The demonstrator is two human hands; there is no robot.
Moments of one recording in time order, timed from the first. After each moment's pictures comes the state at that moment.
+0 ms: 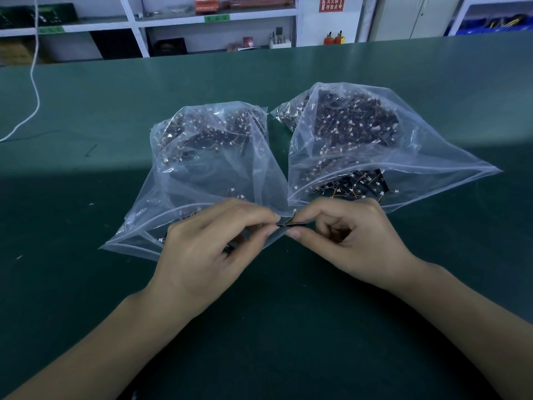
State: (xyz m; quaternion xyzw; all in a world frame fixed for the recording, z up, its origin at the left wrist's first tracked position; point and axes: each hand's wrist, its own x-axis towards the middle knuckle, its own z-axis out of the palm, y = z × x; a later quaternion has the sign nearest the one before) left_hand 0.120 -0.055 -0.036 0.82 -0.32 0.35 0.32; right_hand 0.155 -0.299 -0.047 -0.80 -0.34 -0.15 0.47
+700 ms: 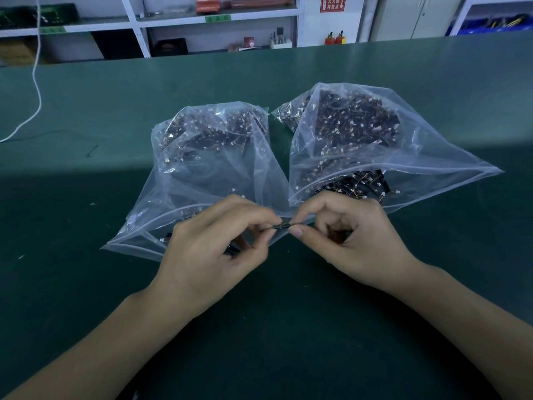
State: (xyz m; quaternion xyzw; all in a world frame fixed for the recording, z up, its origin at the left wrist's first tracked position) left_hand 0.121 -0.053 -0.041 0.83 -0.33 0.31 0.34; right_hand 0.149 -0.297 -0.043 -0.79 -0.33 -0.11 0.51
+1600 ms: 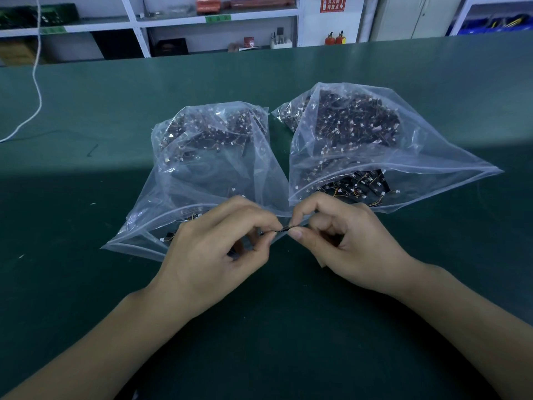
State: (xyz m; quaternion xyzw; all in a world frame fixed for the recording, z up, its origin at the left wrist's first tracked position) left_hand 0.122 -0.052 -0.041 0.83 -0.34 0.28 0.34; right_hand 0.148 -0.296 -0.042 -0.81 -0.35 -0.08 0.46
